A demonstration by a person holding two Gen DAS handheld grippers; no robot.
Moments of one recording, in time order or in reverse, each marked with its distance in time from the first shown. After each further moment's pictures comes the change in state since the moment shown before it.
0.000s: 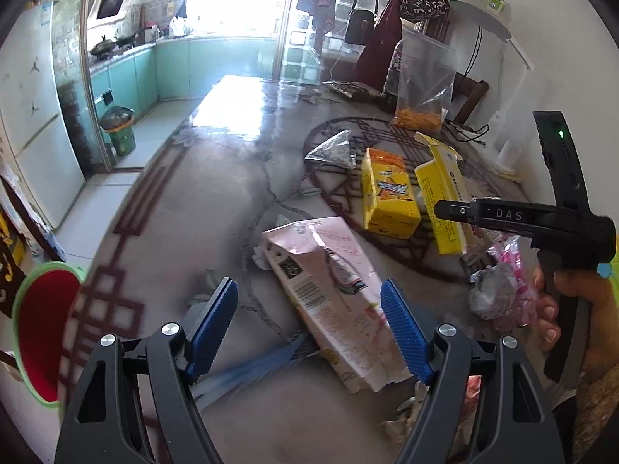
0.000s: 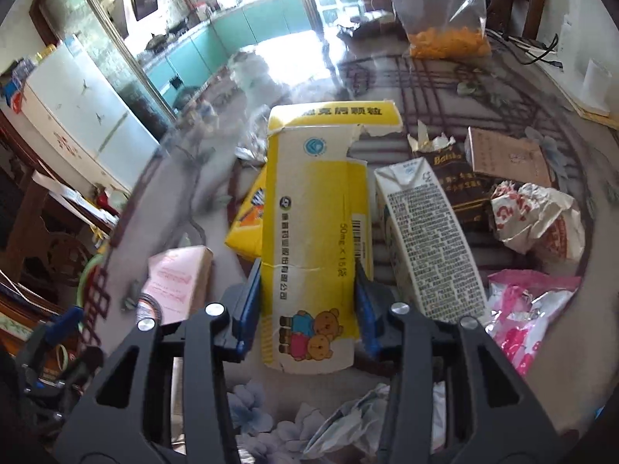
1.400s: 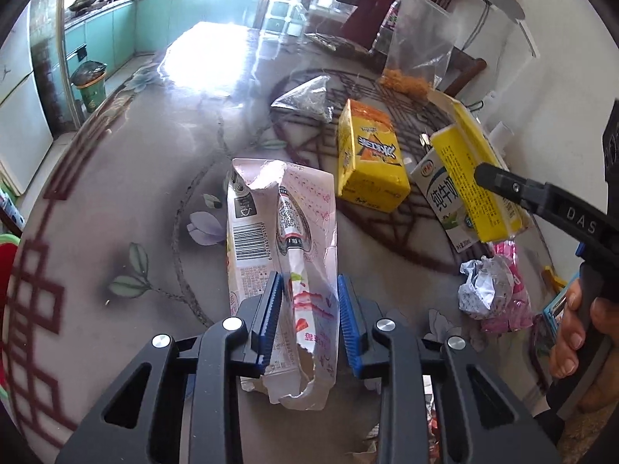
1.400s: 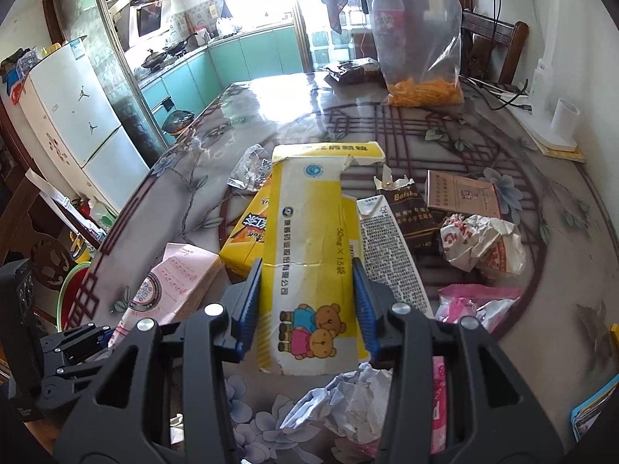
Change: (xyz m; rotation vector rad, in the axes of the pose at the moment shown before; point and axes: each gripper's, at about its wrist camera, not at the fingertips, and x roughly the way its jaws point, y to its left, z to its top) left arm 0.060 -0.010 -0.002 -0.056 0.149 -0.092; right arm -0.035 0.003 -0.008 -0.066 -0.128 -0.107
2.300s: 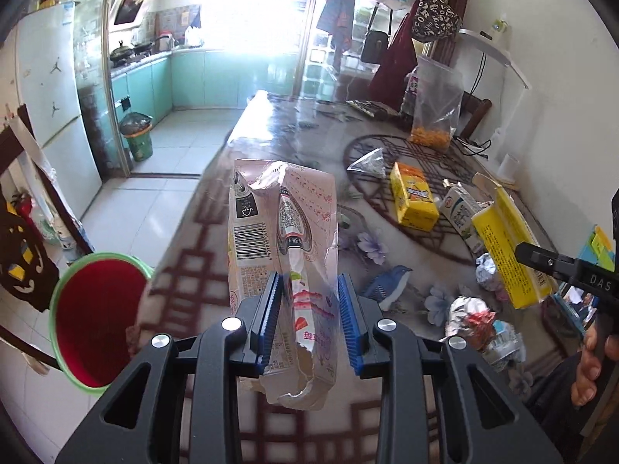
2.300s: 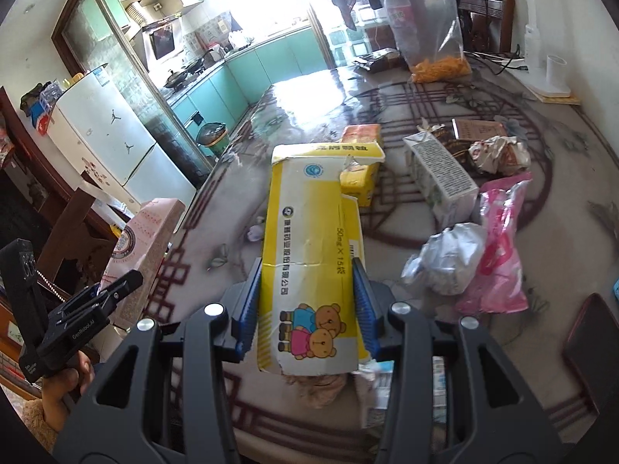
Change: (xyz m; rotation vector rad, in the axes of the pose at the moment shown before) left arm -0.145 0.064 -0.041 0.070 -0.210 0.156; right arm -0.084 0.066 -0.069 0.115 -0.007 0.140
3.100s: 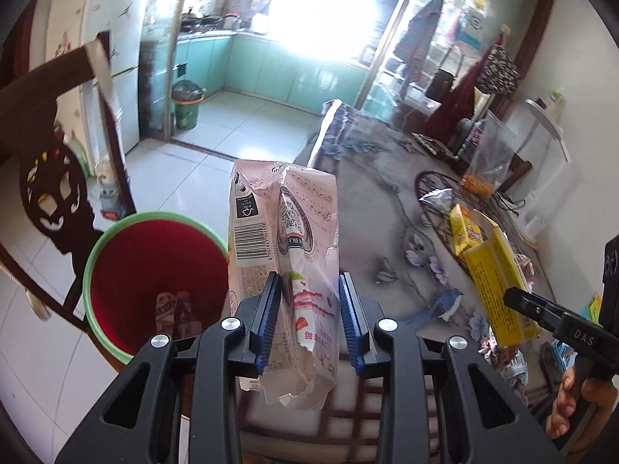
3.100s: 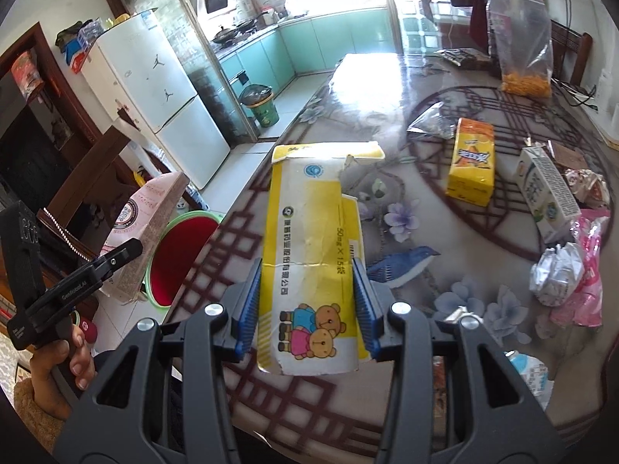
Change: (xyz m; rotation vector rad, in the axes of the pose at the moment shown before) left arm -0.029 0.127 -0.024 -0.280 -0.023 0.027; right arm 0.047 0.116 -0.017 -0.187 0.102 0.079
